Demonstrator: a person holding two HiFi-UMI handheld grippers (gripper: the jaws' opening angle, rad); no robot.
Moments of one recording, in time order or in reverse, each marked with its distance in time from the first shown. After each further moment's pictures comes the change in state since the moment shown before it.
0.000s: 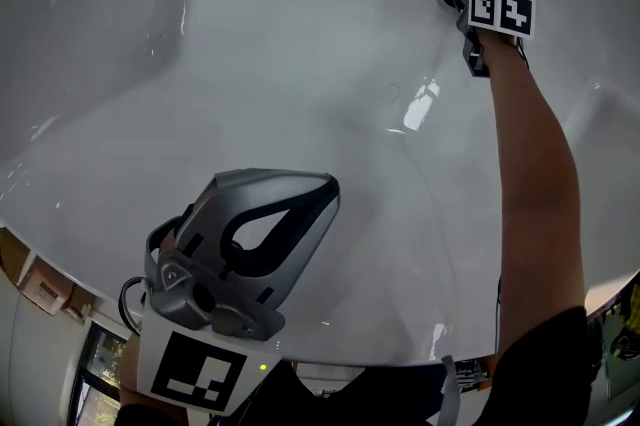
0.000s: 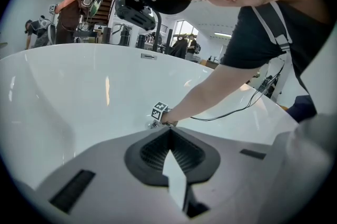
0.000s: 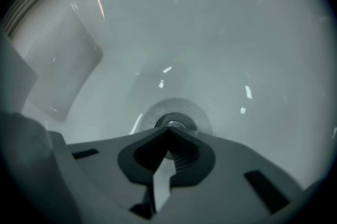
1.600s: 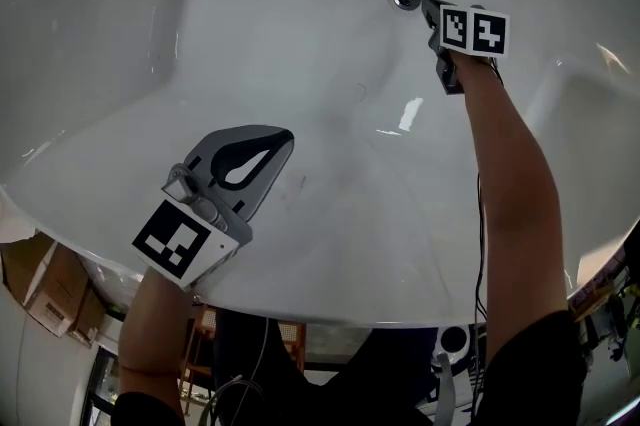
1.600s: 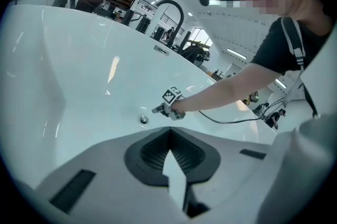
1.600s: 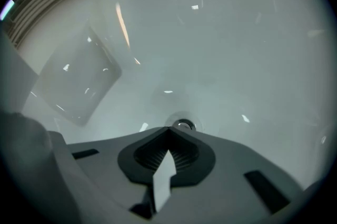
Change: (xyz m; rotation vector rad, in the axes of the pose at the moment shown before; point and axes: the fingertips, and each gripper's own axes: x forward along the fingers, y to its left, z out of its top) left arm 0.008 0.003 -0.027 -0.273 -0.055 -0.037; right arm -0.107 0.024 0.009 -0.013 -0.114 0.023
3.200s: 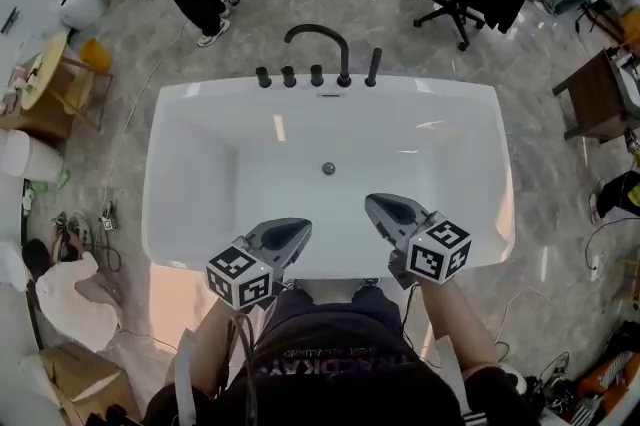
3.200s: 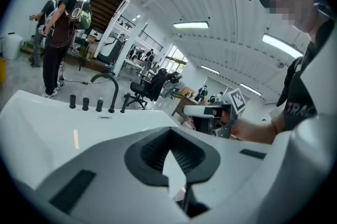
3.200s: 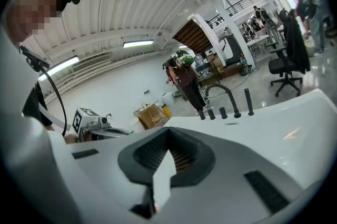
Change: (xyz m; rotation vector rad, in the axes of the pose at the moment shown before) left arm -0.147 -0.293 0.233 0.156 -0.158 -0.171; right arm -0.627 0.235 0.024 0.039 -0.712 0.350
